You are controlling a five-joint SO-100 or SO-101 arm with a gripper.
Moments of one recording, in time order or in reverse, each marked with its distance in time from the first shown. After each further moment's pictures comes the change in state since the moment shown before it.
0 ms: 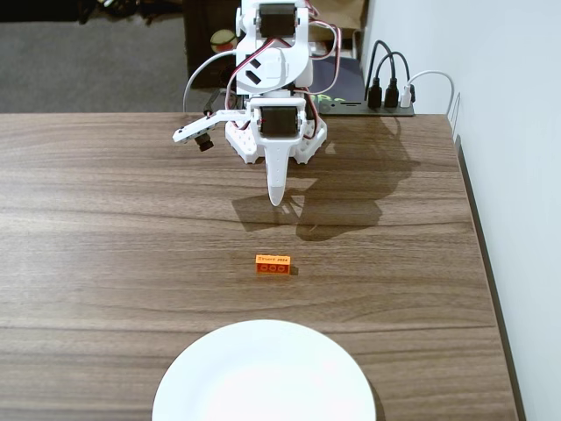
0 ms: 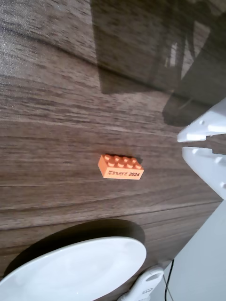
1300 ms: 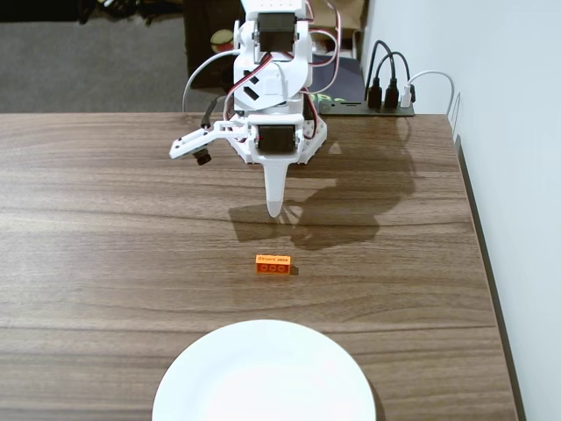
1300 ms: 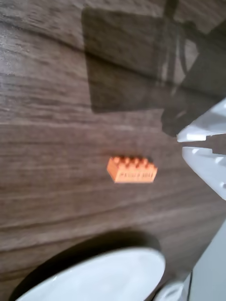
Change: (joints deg) arm 1.3 -24.4 -6.4 -11.8 1.8
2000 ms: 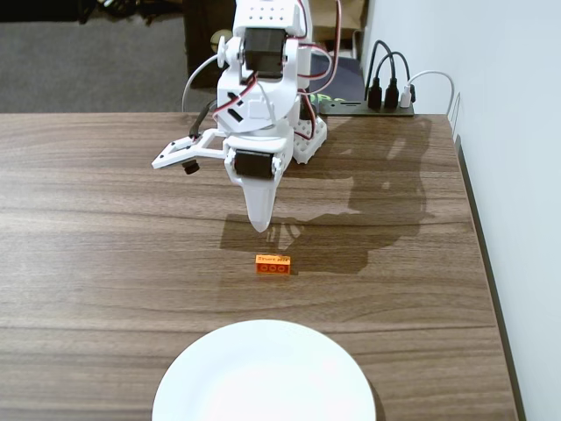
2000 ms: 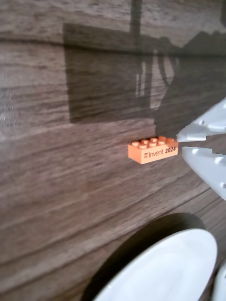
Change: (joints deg) arm 4.1 -33.0 -19.7 -2.6 11.5
